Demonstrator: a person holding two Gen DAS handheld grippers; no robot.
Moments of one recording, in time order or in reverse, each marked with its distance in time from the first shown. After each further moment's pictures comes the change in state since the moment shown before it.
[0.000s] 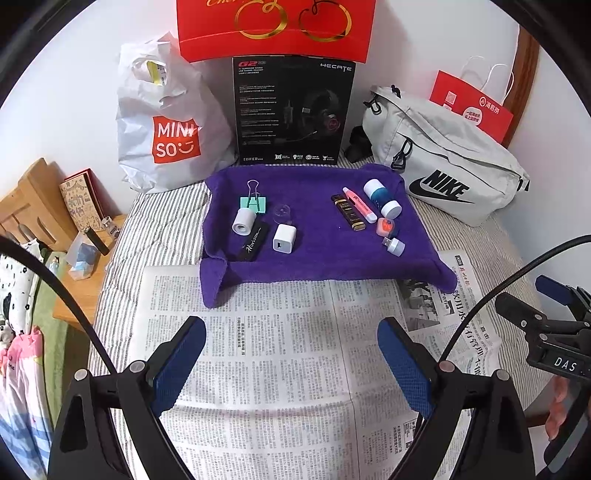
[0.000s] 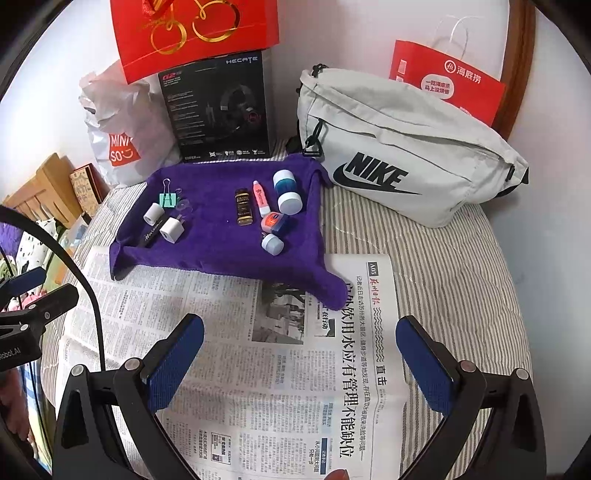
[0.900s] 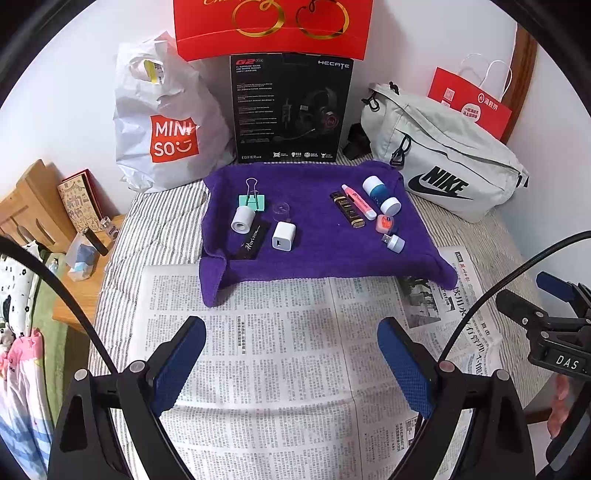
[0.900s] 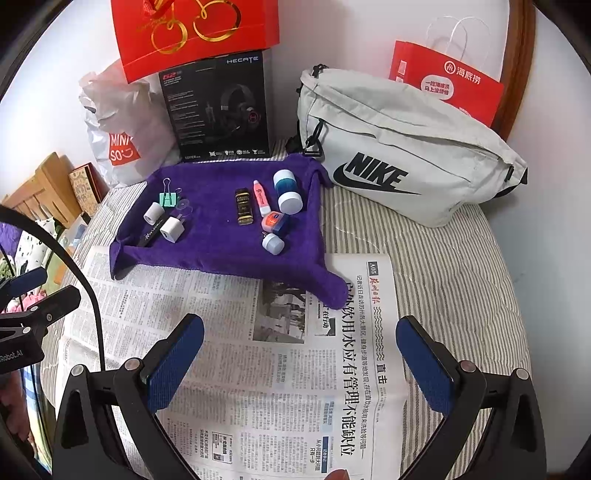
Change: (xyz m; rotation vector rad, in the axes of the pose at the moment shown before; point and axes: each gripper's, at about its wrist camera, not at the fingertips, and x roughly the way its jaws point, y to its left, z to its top) left arm 0.000 -0.002 -0.001 0.002 0.004 0.009; right arm -0.002 0.002 -0.001 -0.003 0.003 -0.006
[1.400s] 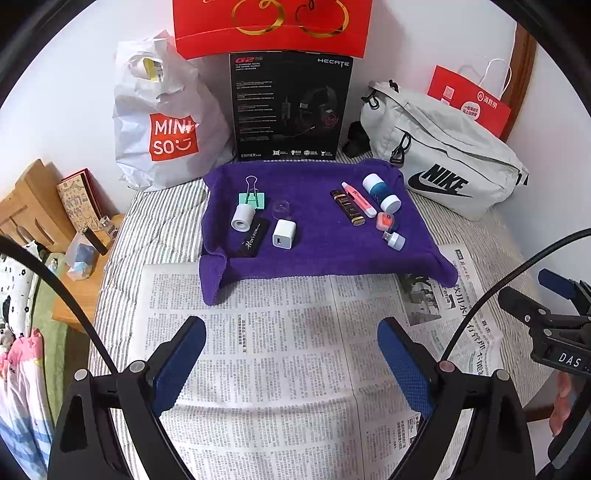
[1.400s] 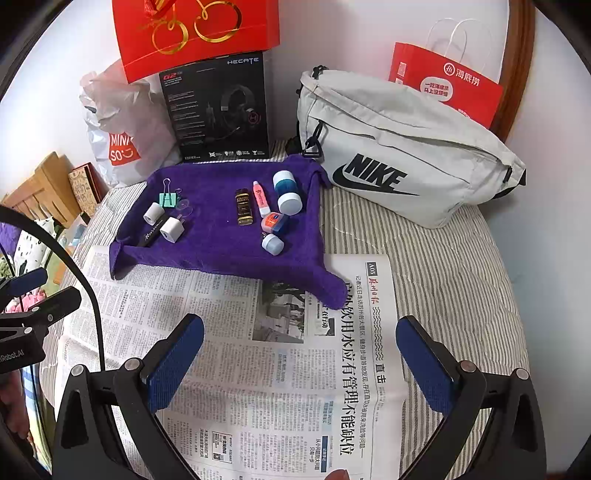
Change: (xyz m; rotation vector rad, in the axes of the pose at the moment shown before) left arm 0.001 0.001 -0.001 0.007 0.008 -0.005; right arm -0.001 0.001 0.001 -0.007 -0.002 -0.006
